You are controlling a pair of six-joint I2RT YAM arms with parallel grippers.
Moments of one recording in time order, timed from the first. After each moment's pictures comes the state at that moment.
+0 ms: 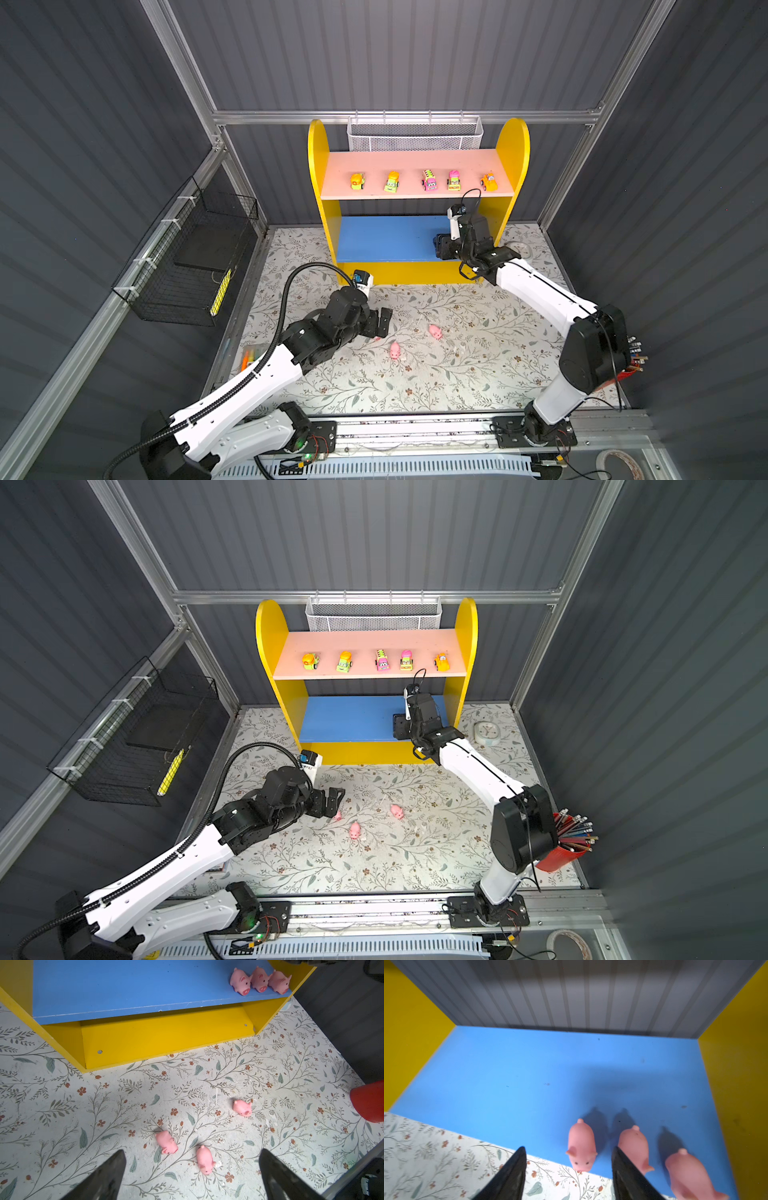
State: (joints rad) left arm -0.82 1.00 0.90 -0.55 -0.18 -0.39; right arm 0.47 1.65 1.38 -0.27 0.10 0.23
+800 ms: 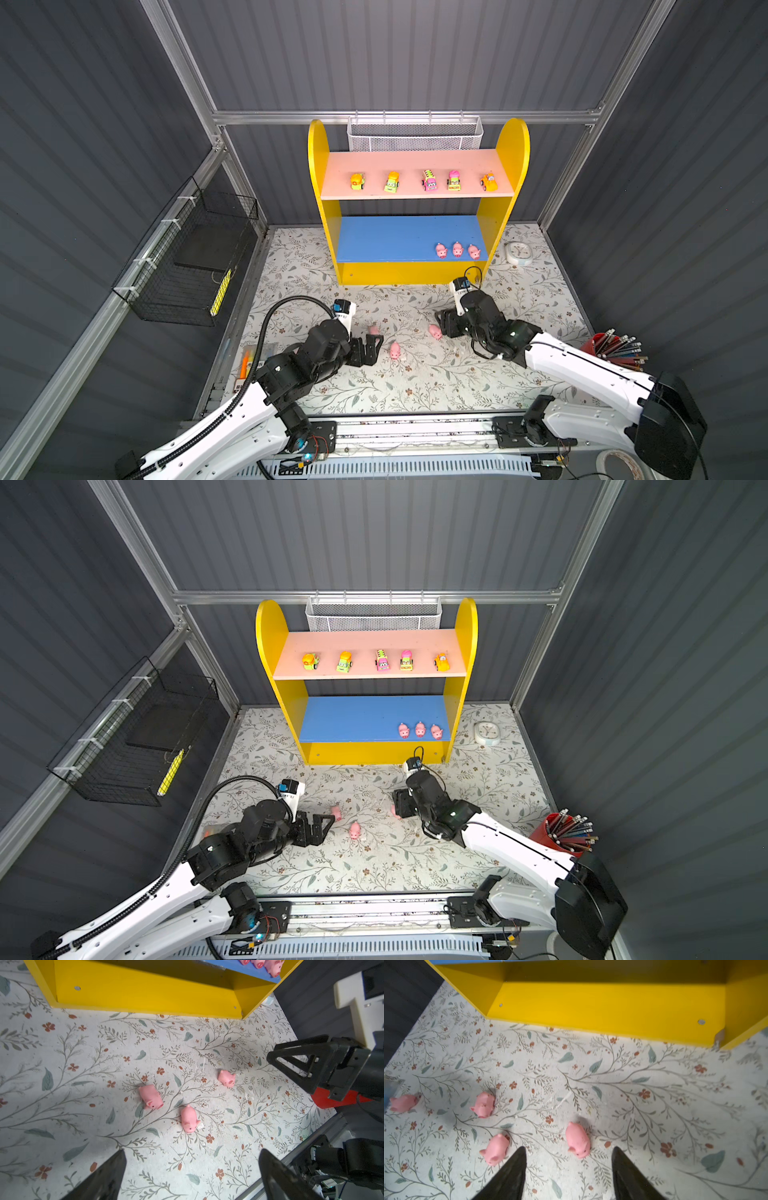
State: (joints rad) left arm -0.88 0.68 0.61 -0.57 -0.11 -0.63; right arm 0.75 1.15 0.66 -0.25 0.16 0.45
